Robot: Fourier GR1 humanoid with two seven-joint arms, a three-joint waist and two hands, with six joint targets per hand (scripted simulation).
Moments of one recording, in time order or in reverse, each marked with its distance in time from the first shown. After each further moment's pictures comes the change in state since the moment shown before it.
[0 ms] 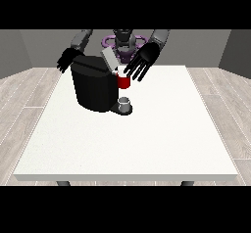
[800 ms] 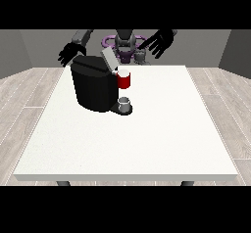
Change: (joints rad) left arm 0.168 -0.171 0.157 -0.053 0.207 -0.013 0.008; right arm 0.133 -0.013 -0.065 0.072 -0.048 0.014 -0.051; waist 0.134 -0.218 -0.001
